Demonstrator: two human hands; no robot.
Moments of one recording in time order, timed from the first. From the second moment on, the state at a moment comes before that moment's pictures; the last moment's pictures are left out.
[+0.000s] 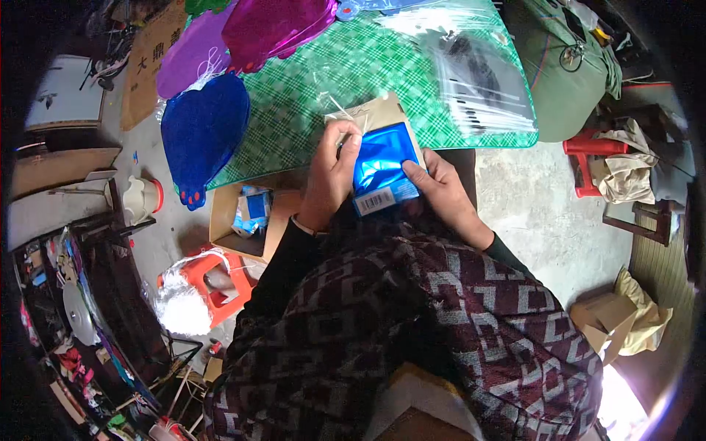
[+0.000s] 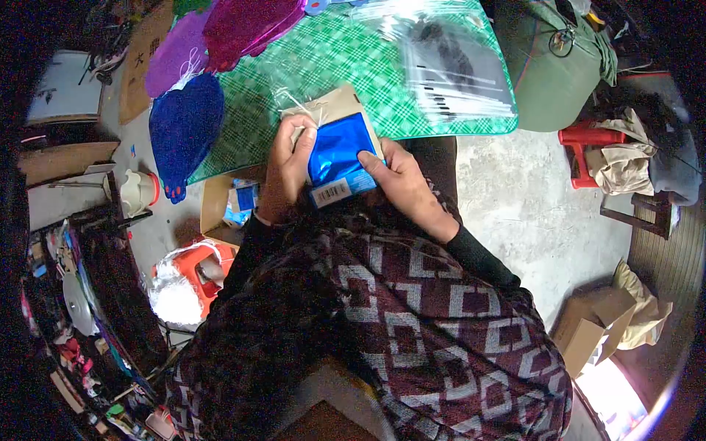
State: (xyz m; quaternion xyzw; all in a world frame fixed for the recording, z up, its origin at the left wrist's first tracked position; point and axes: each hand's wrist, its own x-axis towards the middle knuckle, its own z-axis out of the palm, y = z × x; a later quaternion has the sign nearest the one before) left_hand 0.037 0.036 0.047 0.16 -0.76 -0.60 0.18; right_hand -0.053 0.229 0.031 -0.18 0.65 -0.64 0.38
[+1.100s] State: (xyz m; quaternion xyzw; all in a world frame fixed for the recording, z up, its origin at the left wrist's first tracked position) left_hand 0.049 0.084 0.036 0.21 -0.79 -0.52 0.26; right_hand -0.039 0.235 0.036 -0.15 0.69 -0.65 0.28
